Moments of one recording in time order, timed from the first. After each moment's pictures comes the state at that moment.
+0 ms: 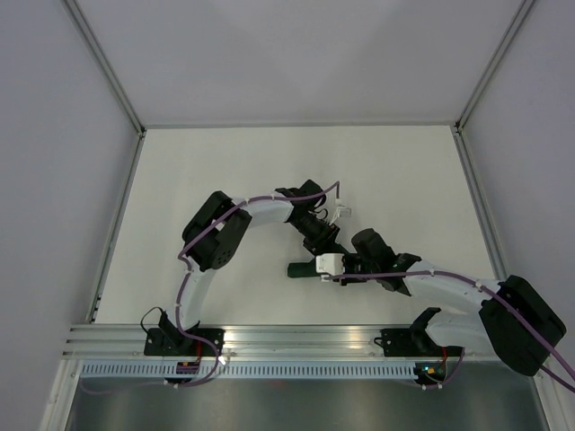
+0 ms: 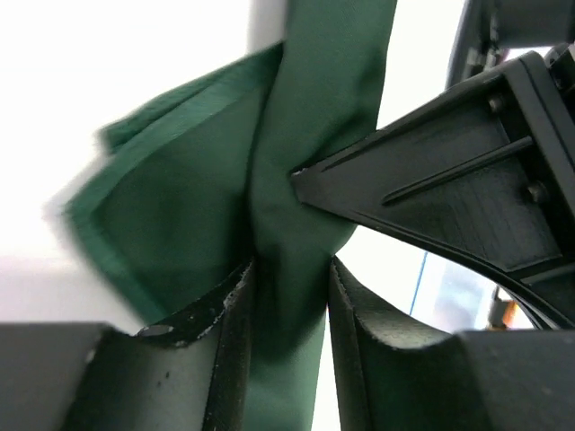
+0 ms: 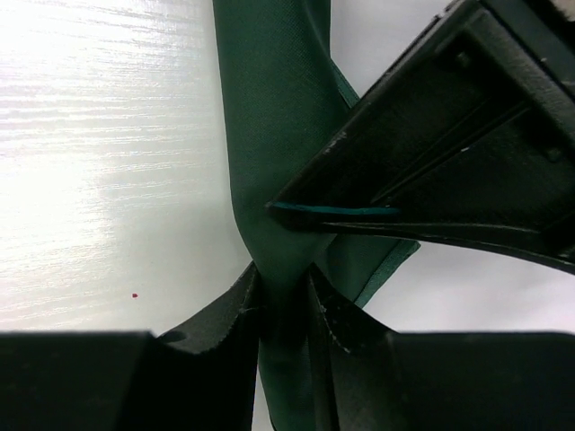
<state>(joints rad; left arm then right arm) -0.75 2.21 1.49 -0.54 0.94 0.07 0.72 1.18 0.42 -0.11 -0.25 -0.89</state>
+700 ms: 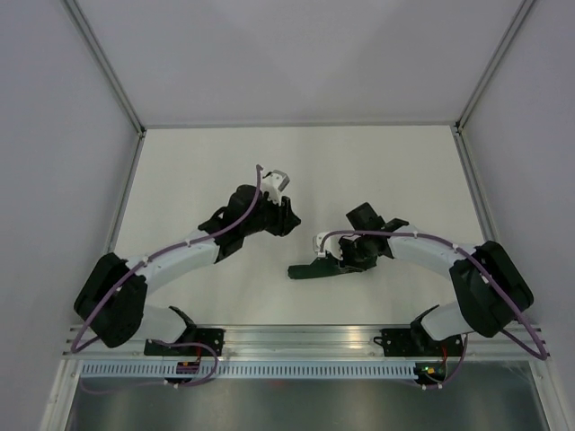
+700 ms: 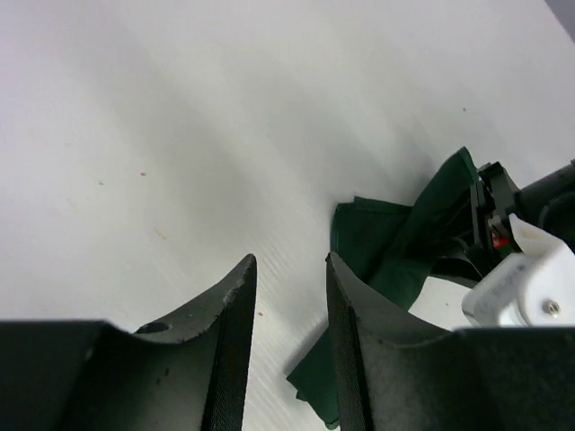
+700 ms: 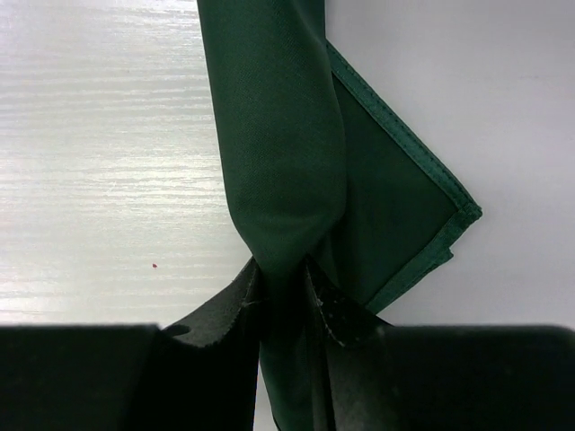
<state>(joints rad) -0.67 1.41 0.82 0.12 0.21 -0.27 0.57 1.43 0.71 -0.46 -0.47 -0.94</state>
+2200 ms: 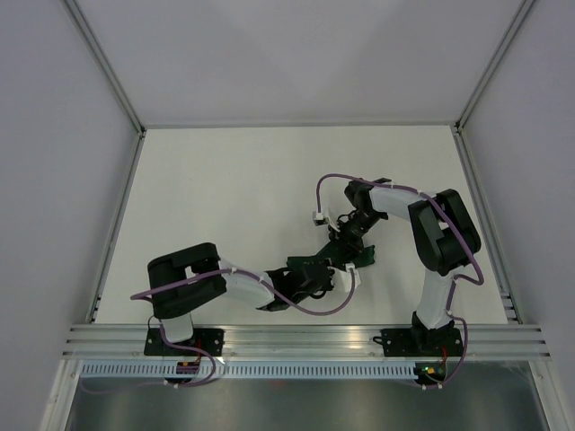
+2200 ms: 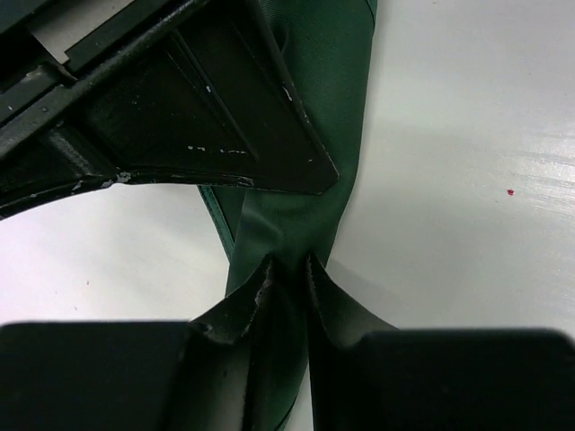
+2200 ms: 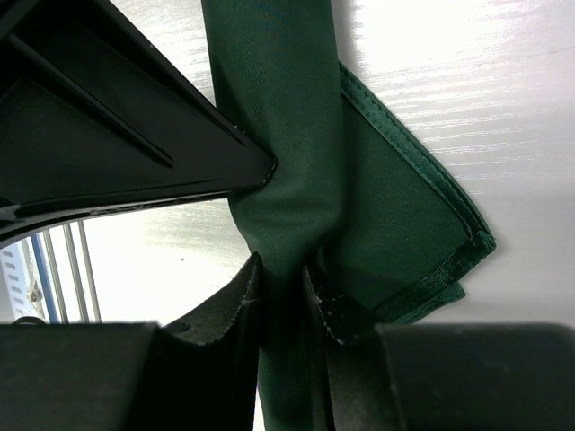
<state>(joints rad) -1.26 1.79 0.72 0.51 -0.36 0.48 0.40 1.93 1.17 -0.95 -0.75 -1.02</state>
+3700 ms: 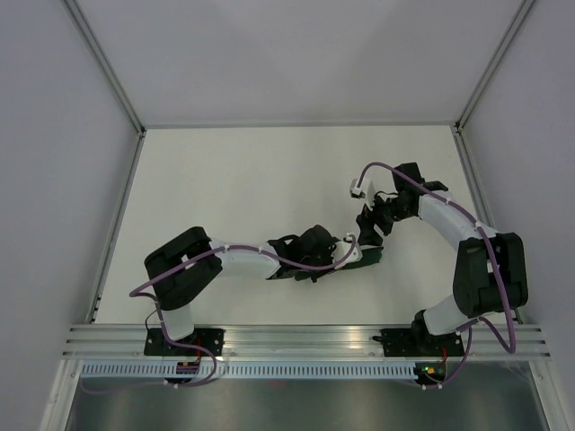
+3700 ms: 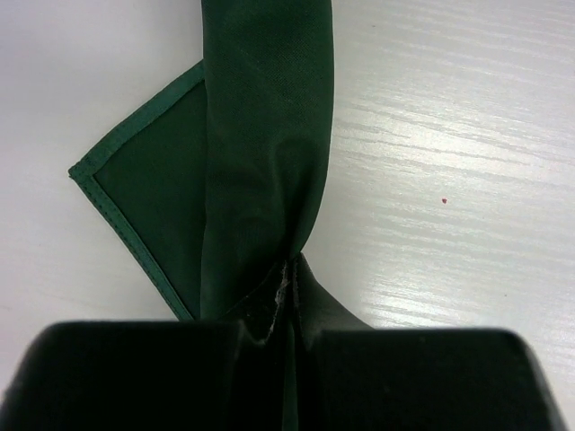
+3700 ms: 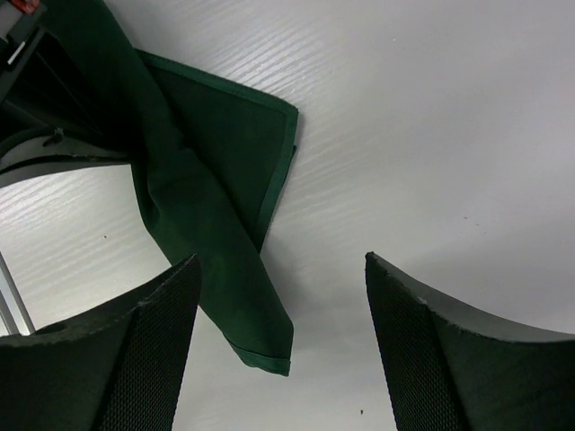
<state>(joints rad) -1.08 1.81 0.94 0.10 0.12 0.27 0.15 1.52 1.02 -0.72 -0.70 -0.83</state>
